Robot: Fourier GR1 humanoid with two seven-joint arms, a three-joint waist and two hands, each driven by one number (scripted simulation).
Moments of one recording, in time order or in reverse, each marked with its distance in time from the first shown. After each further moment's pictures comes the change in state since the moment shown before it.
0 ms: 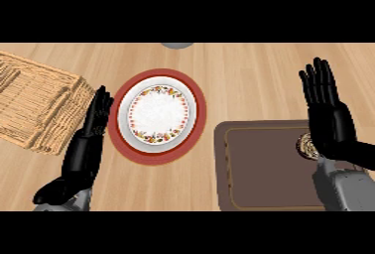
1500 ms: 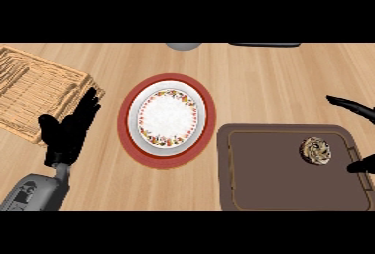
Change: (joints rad) left arm -0.094 0.096 0.132 0.285 0.157 -0.179 0.279; right arm -0.135 -0.600 0.170 0.638 0.302 0.544 -0.646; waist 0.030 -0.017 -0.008
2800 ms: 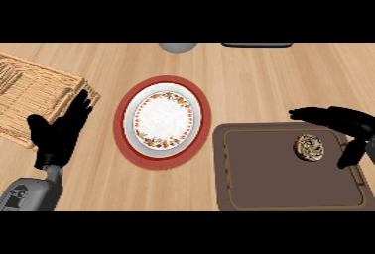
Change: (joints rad) left arm 0.034 -0.021 0.085 -0.017 -0.044 -0.049 0.037; right arm -0.264 0.109 0.297 0.361 0.488 -0.221 -0.113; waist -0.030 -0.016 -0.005
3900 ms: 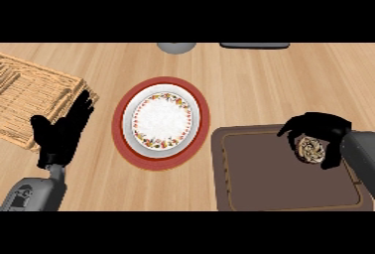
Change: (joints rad) left arm 0.001 -0.068 0.070 0.014 -0.075 -0.057 0.000; right arm -0.028 0.130 -0.008 0.078 0.233 -0.095 -0.028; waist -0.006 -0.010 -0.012
